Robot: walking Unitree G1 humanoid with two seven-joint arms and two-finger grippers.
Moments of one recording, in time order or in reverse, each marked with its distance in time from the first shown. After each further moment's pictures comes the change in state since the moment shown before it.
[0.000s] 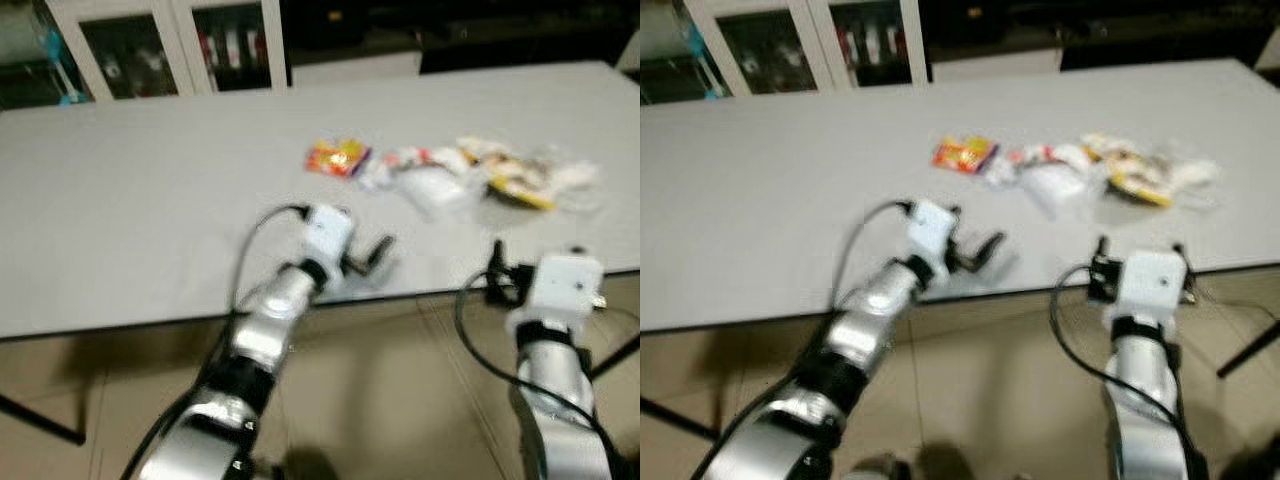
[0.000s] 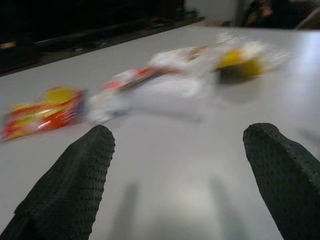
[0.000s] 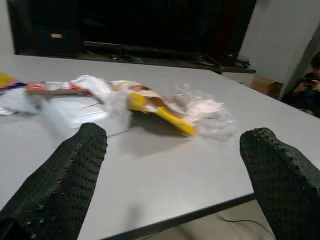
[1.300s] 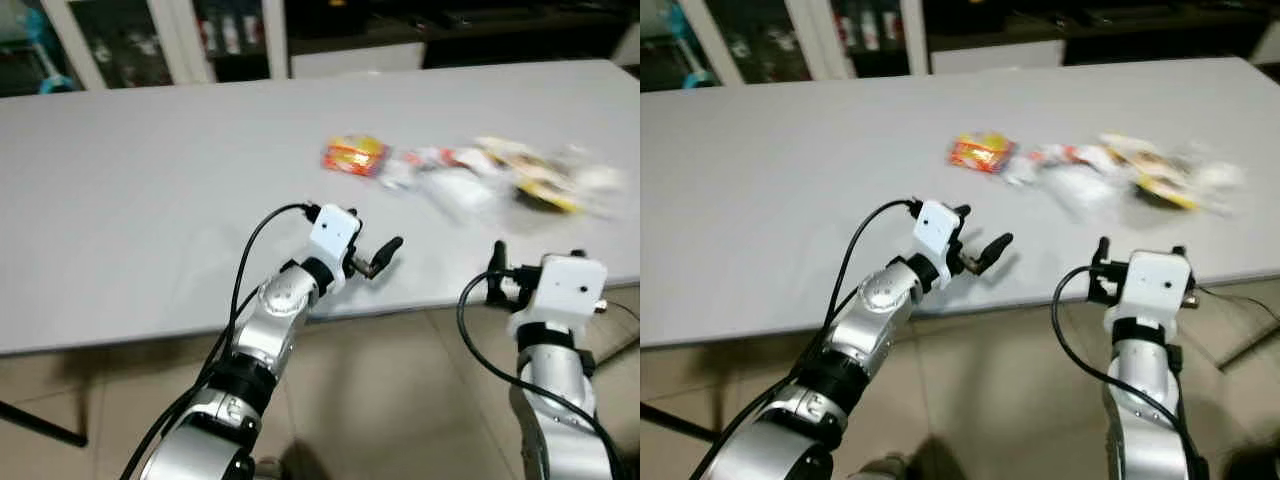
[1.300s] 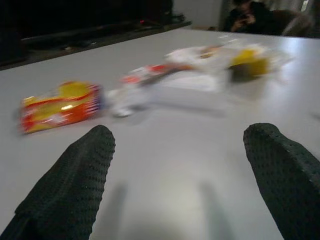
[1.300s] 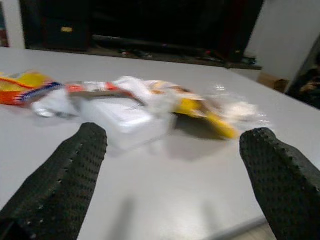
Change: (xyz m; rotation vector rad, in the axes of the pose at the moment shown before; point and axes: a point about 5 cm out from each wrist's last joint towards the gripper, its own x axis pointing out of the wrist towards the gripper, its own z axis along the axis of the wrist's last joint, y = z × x) left arm -0.003 0.001 -0.001 -0.001 -0.006 -0.040; right arm -0.003 0.002 -0.001 0.032 0.008 0.002
